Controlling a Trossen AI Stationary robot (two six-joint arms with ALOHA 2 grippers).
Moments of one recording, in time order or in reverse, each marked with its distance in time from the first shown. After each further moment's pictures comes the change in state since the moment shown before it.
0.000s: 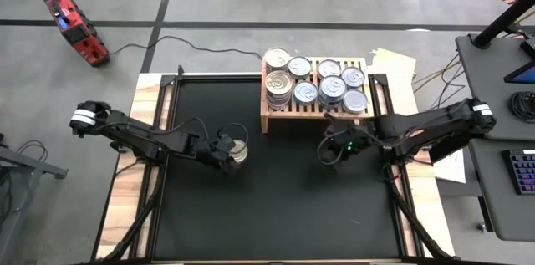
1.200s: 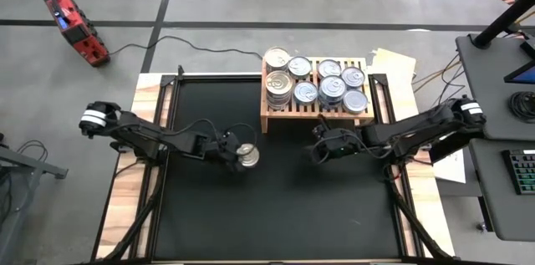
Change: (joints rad) left arm 0.021 0.121 0.029 0.003 -0.129 0.270; right arm 0.030 0.149 -0.104 0.517 0.154 0.299
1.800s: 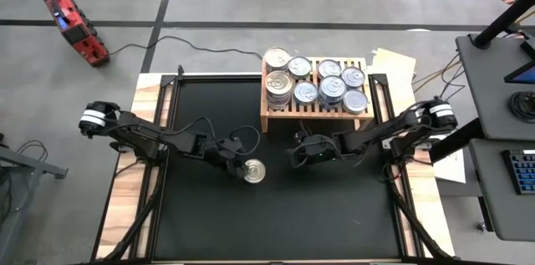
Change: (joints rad) left arm -0.002 -0.011 0.018 0.127 0.225 0.027; right arm -0.012 0.323 0.048 0.348 -0.020 0.075
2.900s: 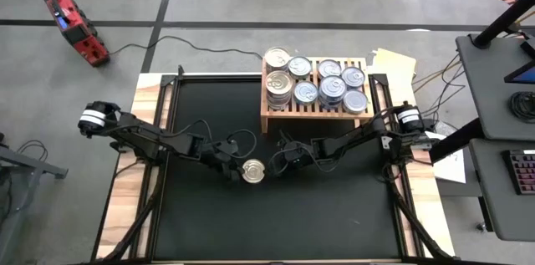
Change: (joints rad) left arm -0.012 -0.002 -0.094 0.073 0.014 0.042; right arm -0.011 0.296 0.174 0.036 -0.081 -0.034
